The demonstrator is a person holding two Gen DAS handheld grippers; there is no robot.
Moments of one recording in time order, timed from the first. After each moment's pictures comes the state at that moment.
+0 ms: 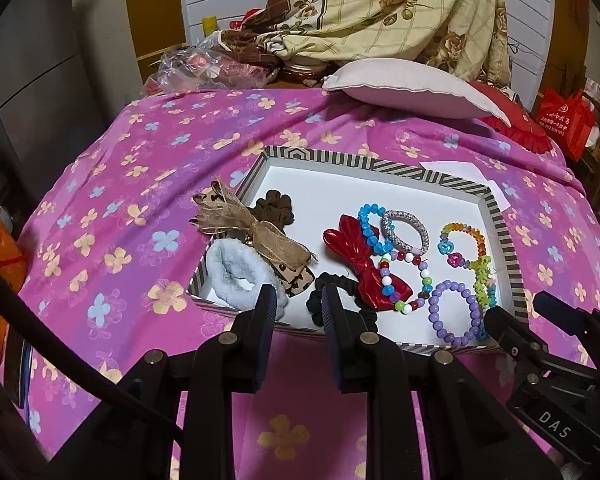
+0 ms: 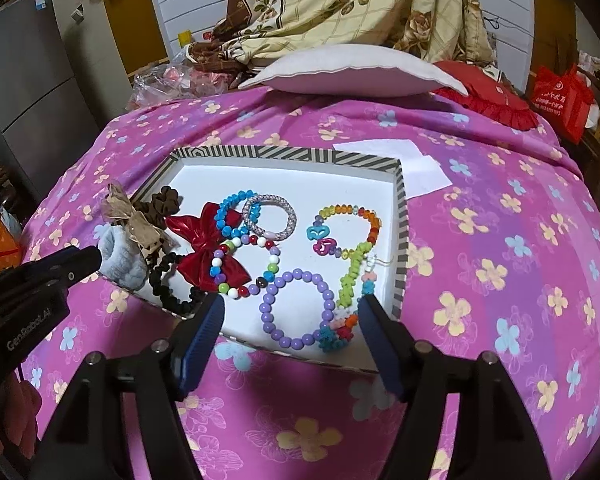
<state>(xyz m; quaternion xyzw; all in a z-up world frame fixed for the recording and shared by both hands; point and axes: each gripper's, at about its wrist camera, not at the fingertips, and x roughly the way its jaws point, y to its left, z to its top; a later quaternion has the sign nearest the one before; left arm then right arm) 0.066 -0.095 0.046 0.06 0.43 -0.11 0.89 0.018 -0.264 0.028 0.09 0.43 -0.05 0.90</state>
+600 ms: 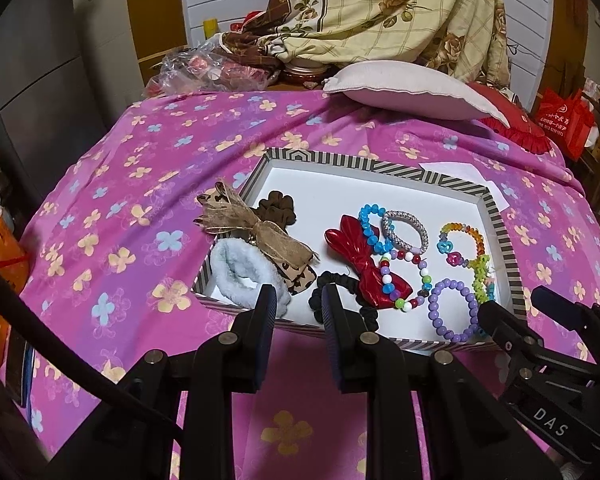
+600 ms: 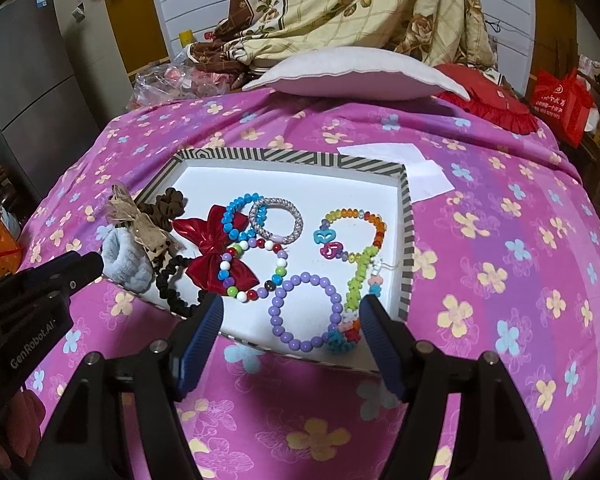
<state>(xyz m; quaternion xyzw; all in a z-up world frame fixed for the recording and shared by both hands) 0.063 -0.093 0.052 0.06 0.43 -0.11 0.90 0.020 -0.257 0.033 0.08 0.43 -0.05 0.90</state>
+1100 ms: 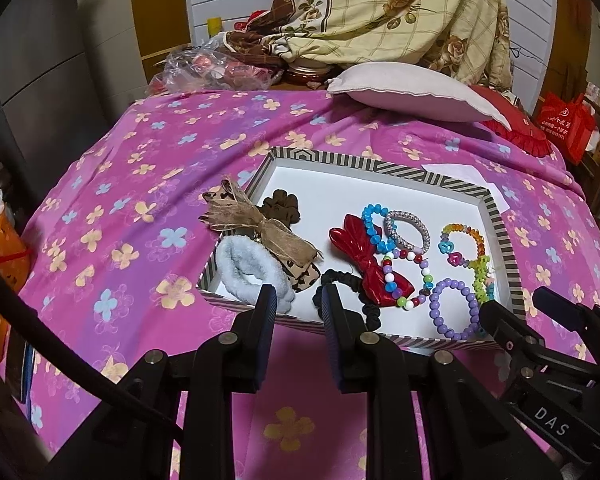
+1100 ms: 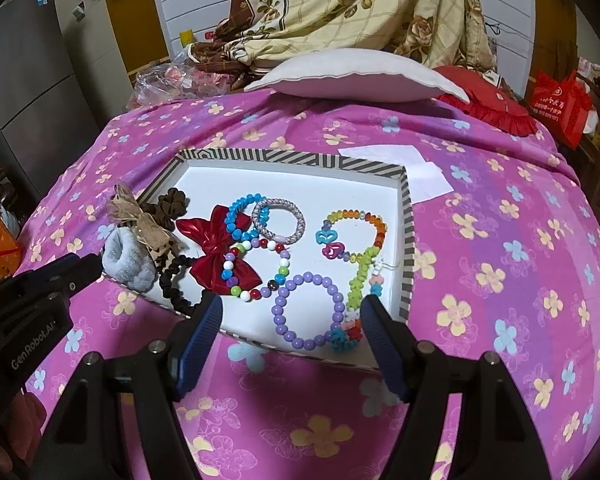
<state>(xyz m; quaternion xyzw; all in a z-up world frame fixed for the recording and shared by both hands) 0.060 -0.090 0.051 0.05 0.43 -0.10 0.90 0.019 -0.254 0.033 0.08 0.43 -0.05 0.90</state>
